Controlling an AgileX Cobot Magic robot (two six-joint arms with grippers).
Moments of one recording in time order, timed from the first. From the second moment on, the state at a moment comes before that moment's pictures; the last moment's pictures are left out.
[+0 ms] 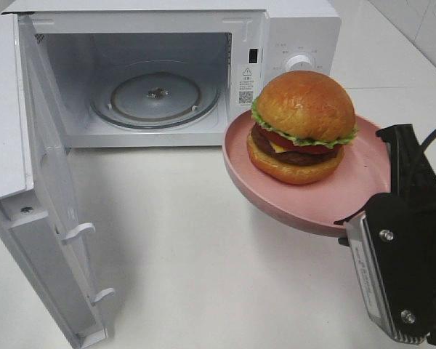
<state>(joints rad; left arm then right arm) 0.00 0.00 -0.51 -0.14 1.07 0.06 0.73 1.02 -0.41 -0.37 0.27 -0.80</state>
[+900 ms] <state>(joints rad) 0.00 0.00 -0.51 -0.14 1.07 0.06 0.73 0.93 -0.41 -0.67 0.69 -0.15</state>
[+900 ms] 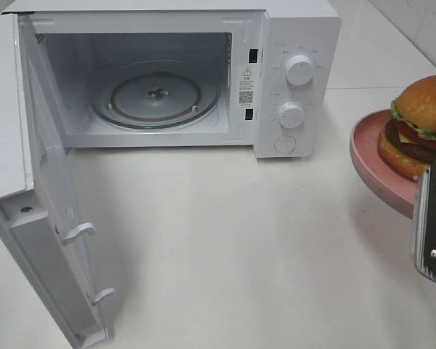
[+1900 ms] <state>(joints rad) 0.00 0.00 -0.51 -0.14 1.07 0.06 0.73 1.33 -0.54 -0.78 0.93 0.72</state>
